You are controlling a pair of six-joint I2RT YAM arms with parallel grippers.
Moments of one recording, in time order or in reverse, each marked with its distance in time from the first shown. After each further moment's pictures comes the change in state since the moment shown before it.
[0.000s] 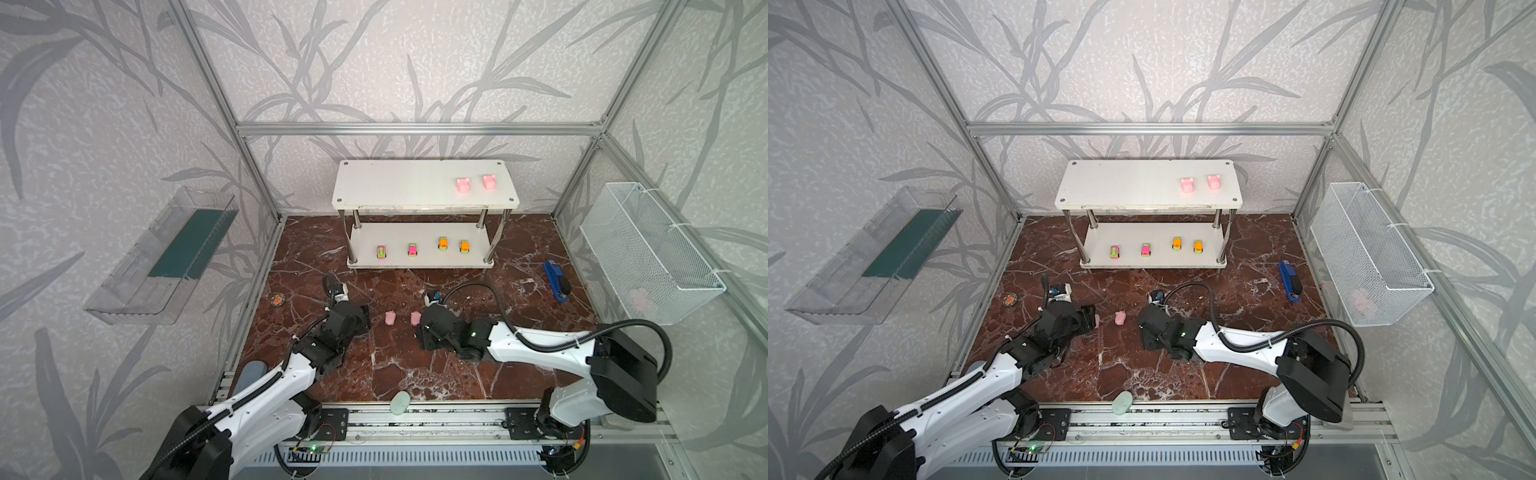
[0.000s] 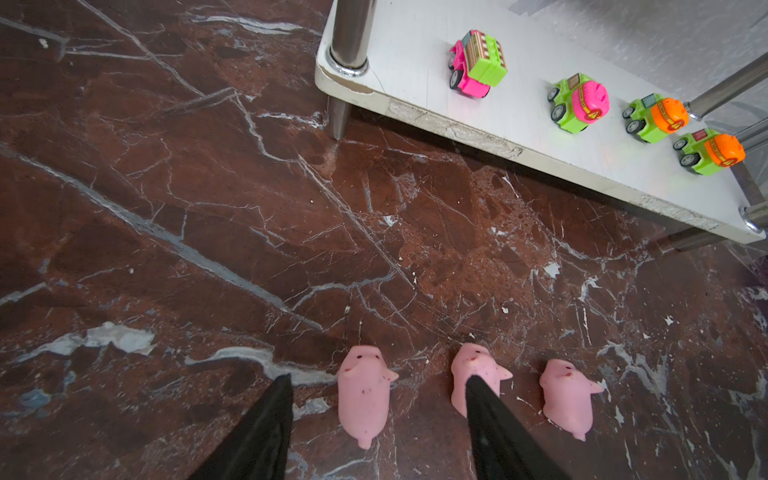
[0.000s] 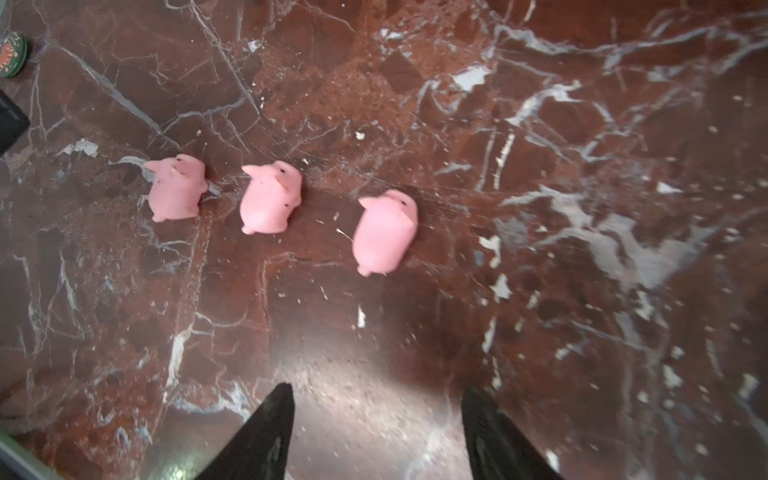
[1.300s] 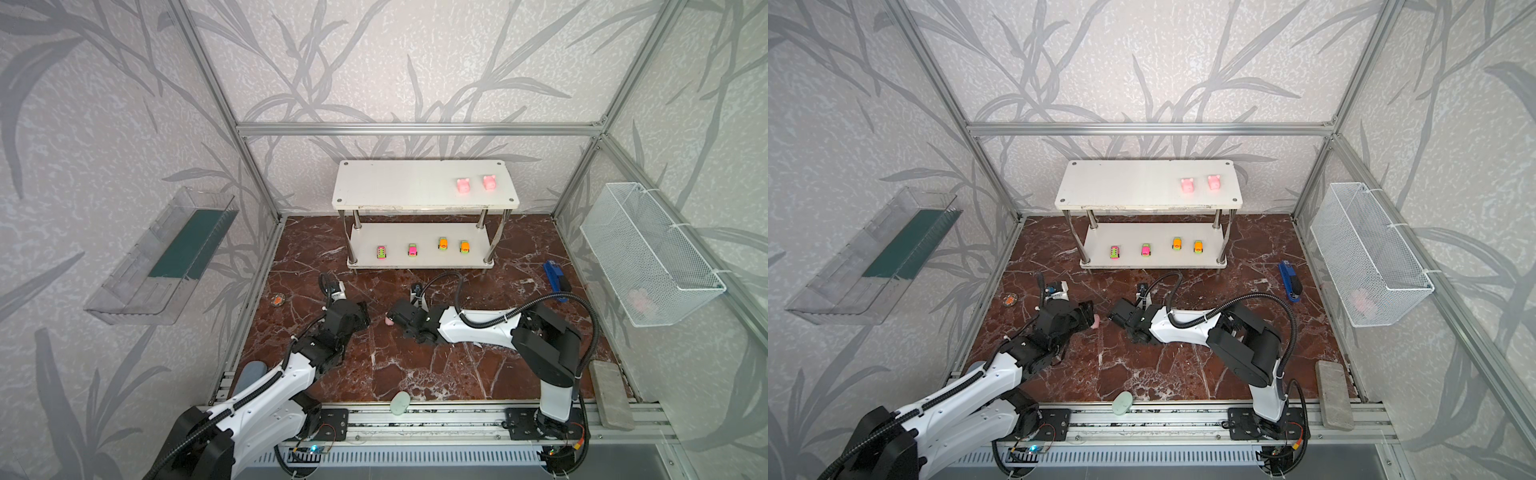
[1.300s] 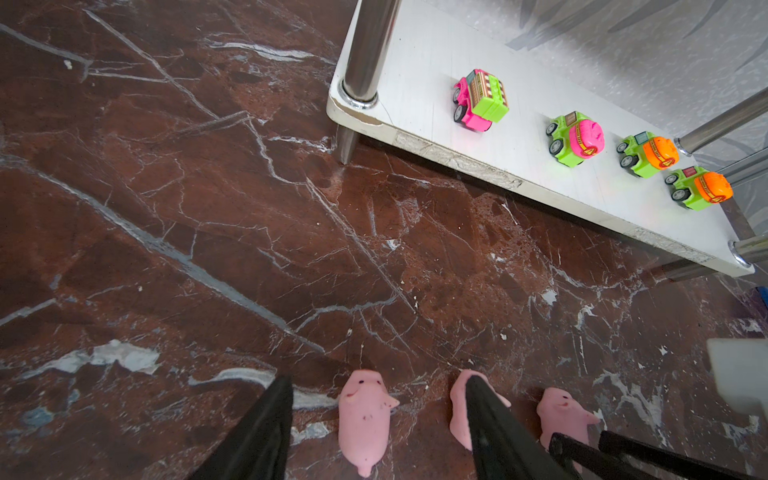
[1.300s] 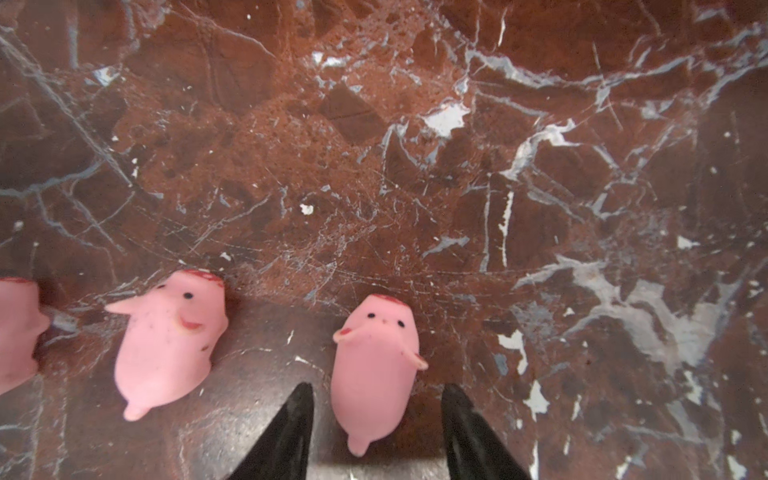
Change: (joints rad) left arm 0.025 0.010 -0.005 0.051 -0.005 -0.003; right arm -0.011 0.359 0.293 -0.151 0.200 0.124
